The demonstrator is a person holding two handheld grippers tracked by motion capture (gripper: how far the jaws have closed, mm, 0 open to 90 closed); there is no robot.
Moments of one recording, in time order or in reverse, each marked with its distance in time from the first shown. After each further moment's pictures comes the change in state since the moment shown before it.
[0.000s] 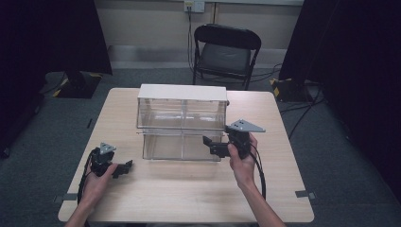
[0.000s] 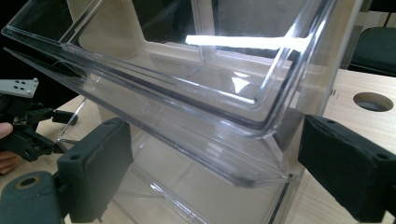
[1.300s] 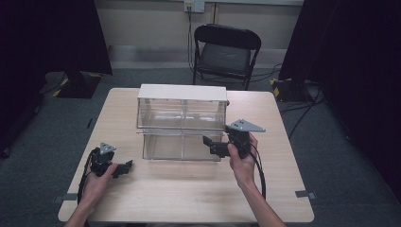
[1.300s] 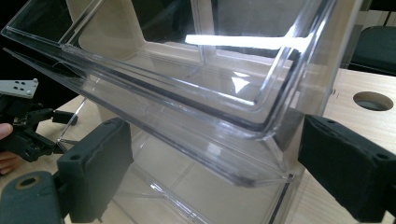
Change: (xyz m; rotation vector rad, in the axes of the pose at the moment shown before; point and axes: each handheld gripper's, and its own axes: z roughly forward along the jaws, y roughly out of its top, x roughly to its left) left arm 0.000 0.000 0.000 0.000 0.000 0.000; right arm 0.000 0.001 0.000 0.003 -0.002 0.005
